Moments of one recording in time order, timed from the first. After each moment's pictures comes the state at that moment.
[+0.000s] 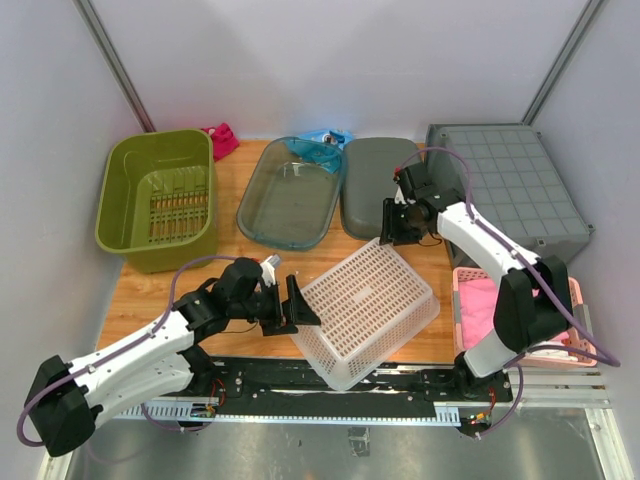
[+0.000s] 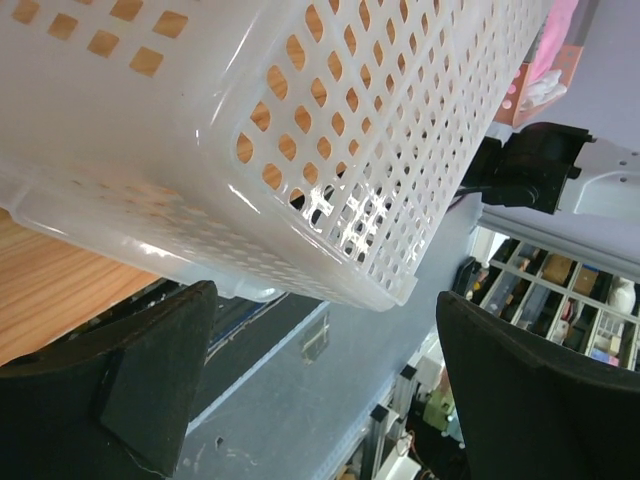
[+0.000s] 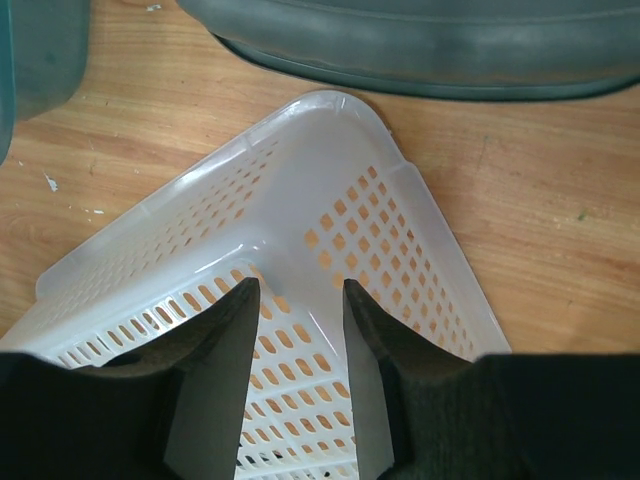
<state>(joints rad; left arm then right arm) -0.78 0.82 0.46 -0.33 0.40 -1.06 0.40 1.58 1.24 -0.72 -0.10 0.37</state>
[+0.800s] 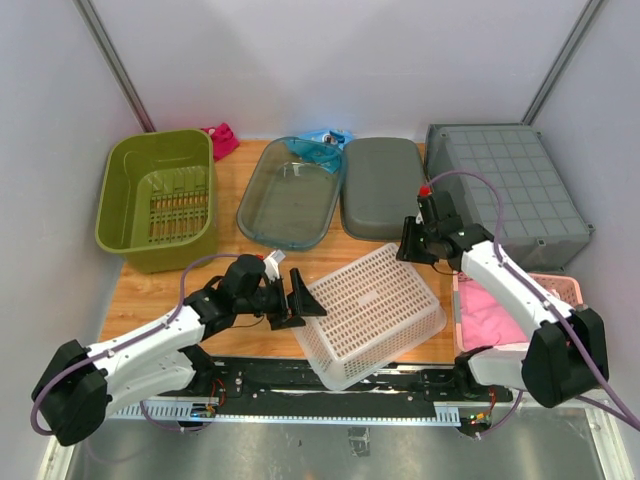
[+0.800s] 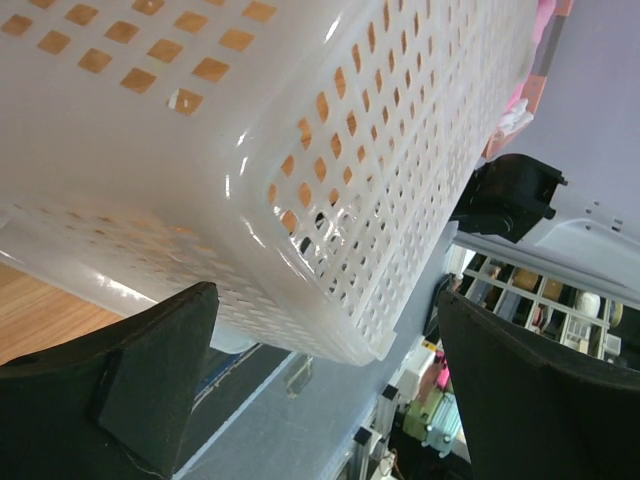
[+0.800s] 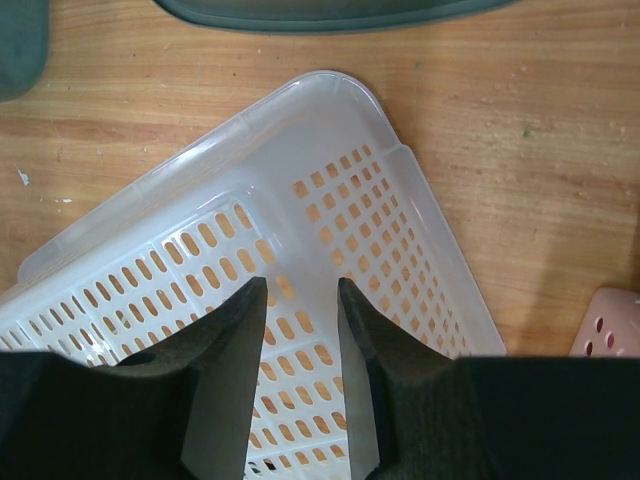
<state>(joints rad) -0.74 0.92 0.40 -0.08 0.43 -1.10 0.39 1.29 0.94 -0.61 -0.04 0.44</state>
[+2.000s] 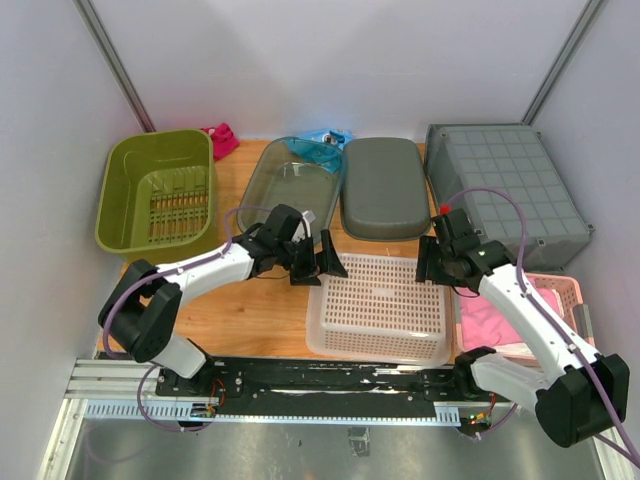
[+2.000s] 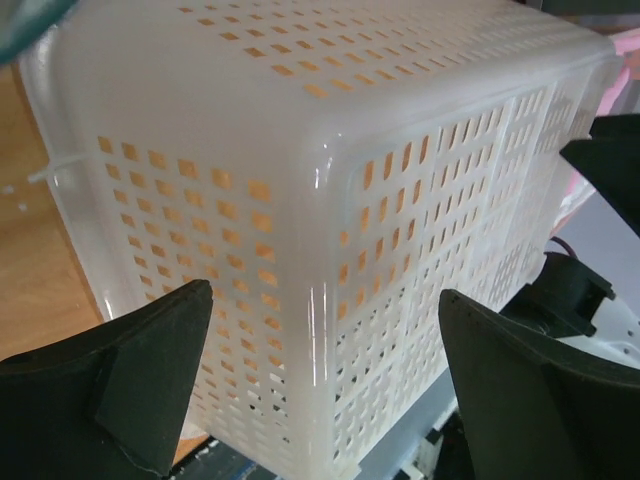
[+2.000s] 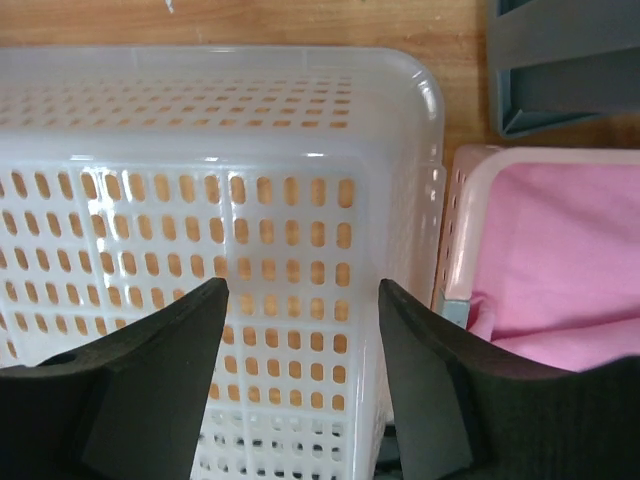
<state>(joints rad) -0.65 1.50 0.84 -0.17 0.45 -0.87 0.38 1.06 0.85 -0.84 0.14 0.45</state>
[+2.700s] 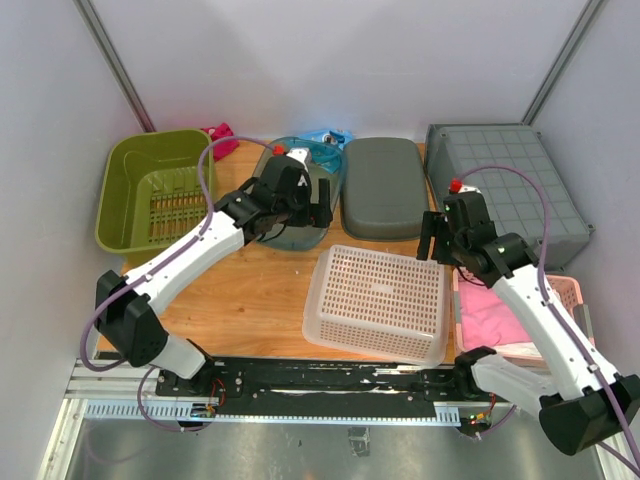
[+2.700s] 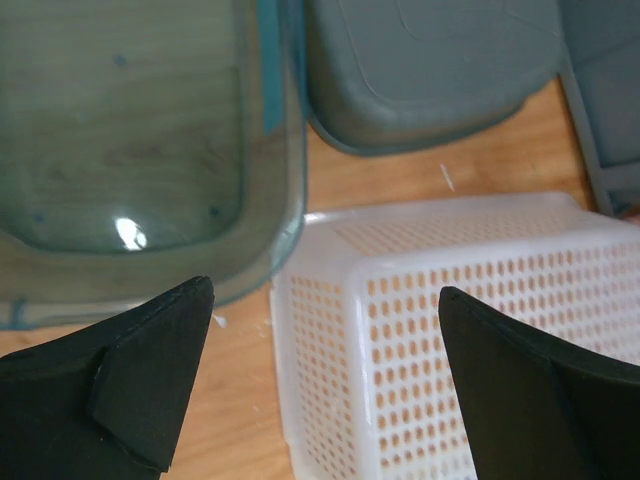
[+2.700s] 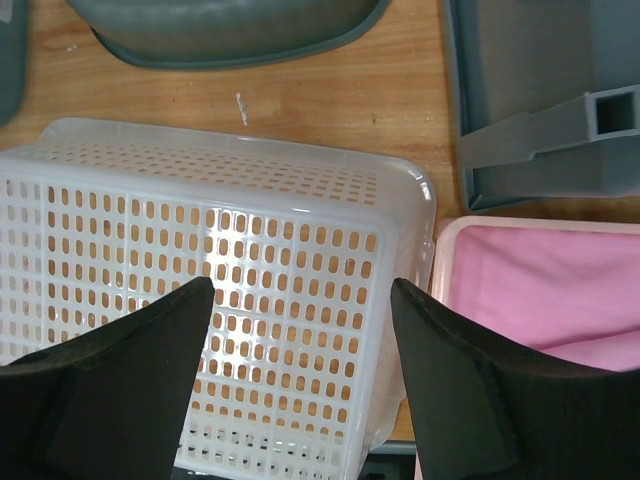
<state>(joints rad) -0.66 1.47 1.33 -0.55 -0.08 -0.49 0.39 1.03 1.06 -0.89 0.20 0.41</state>
